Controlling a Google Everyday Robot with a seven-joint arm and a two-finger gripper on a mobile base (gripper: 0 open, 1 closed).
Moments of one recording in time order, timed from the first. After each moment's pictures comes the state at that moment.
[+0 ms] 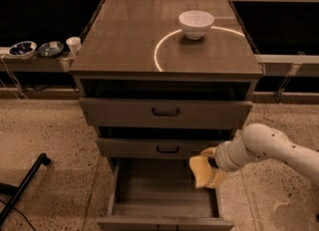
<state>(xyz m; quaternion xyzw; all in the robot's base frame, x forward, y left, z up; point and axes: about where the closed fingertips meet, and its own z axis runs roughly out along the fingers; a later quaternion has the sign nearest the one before) 0.510 -0.181 0.496 -0.69 0.67 0.12 0.24</state>
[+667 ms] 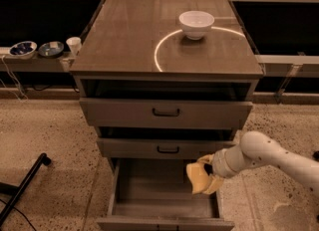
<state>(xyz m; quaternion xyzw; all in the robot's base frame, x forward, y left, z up) 0.507 -0.177 0.448 -0.68 0.66 0.17 0.25</state>
